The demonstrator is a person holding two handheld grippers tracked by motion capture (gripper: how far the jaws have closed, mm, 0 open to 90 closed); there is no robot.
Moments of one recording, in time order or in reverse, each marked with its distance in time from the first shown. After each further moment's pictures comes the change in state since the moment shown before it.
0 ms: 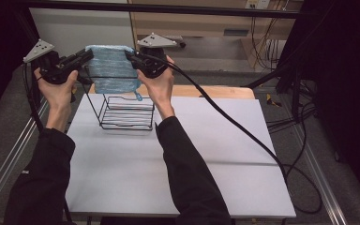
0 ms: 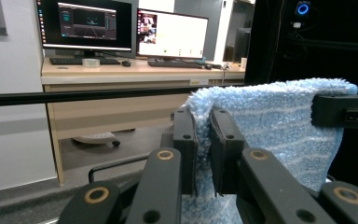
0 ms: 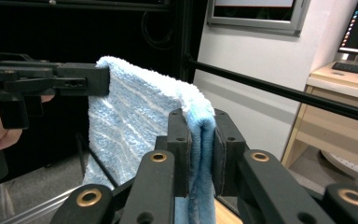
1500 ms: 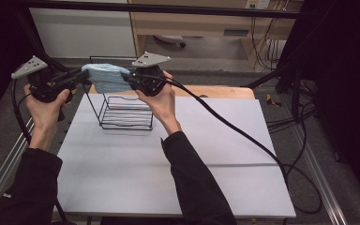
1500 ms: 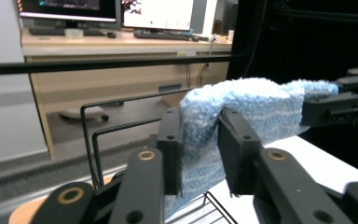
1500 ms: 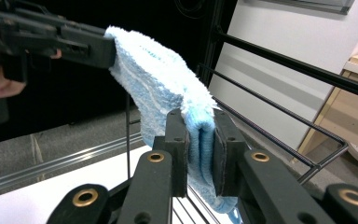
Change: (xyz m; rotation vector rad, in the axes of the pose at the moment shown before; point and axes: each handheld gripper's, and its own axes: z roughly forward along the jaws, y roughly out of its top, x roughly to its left) left arm -0.012 -0.010 -0.042 0.116 -0.020 -0.014; right arm 0.026 -0.024 -0.018 0.111 0.103 -0.085
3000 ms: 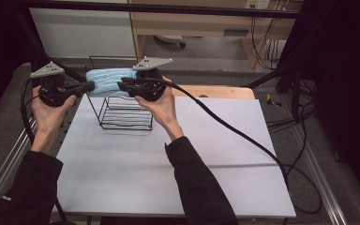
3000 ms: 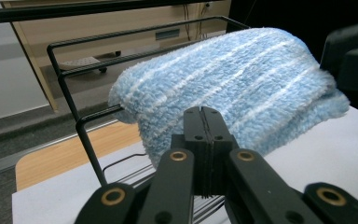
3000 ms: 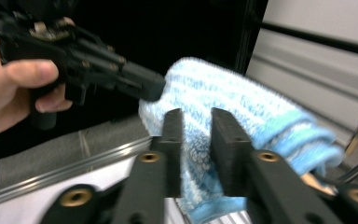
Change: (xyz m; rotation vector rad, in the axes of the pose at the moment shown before) left arm -0.010 -0.015 0.012 0.230 -0.032 0.046; right arm 0.008 -0.006 -0.005 0.045 0.149 0.096
